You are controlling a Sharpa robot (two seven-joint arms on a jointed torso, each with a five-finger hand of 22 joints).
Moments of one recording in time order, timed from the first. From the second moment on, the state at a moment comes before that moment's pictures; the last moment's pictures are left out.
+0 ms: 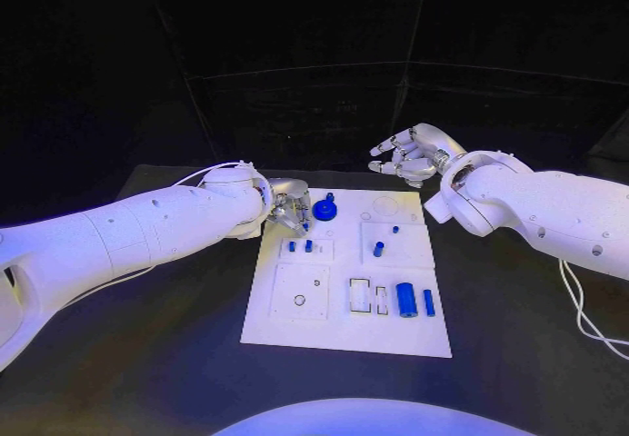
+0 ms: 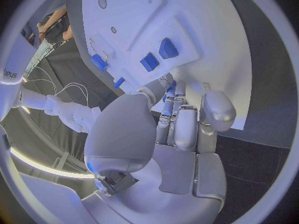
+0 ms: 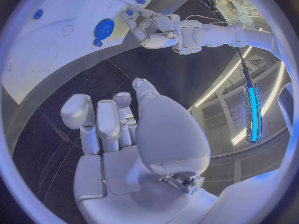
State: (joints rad) left arm 1.25 -0.54 -0.08 1.13 -1.32 0.08 -0.08; left_hand 1.34 -0.08 0.47 -0.13 0.06 1.11 0.13 0.12 0.07 1.17 0.06 0.22 0.07 1.47 -0.02 1.35 1.06 0.12 1.41 0.08 1.12 1.11; right arm 1.30 -0.70 -0.06 1.33 -0.84 -0.39 0.04; right_hand 1.40 -0.04 0.02 0.18 0.46 0.85 0.17 0.12 0.07 1.18 0.07 0.99 0.96 1.47 0.00 1.20 1.08 0.10 1.27 0.10 1.27 1.01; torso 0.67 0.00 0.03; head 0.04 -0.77
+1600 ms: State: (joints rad) left arm 1.24 -0.74 -0.08 1.25 -0.50 -0.24 0.38; left_hand 1.30 -0.07 0.48 -0.11 0.06 1.01 0.19 0.09 0.07 1.09 0.11 0.21 0.07 1.30 0.02 1.12 0.63 0.17 1.20 0.12 0.72 0.75; right arm 1.22 -0.83 -0.07 1.42 -1.40 -0.25 -0.10; right_hand 1.51 -0.10 0.14 0.16 0.29 0.99 0.15 0.14 0.07 1.01 0.09 0.28 0.27 1.46 0.00 1.01 0.91 0.12 1.23 0.10 1.17 0.88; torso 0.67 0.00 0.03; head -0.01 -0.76
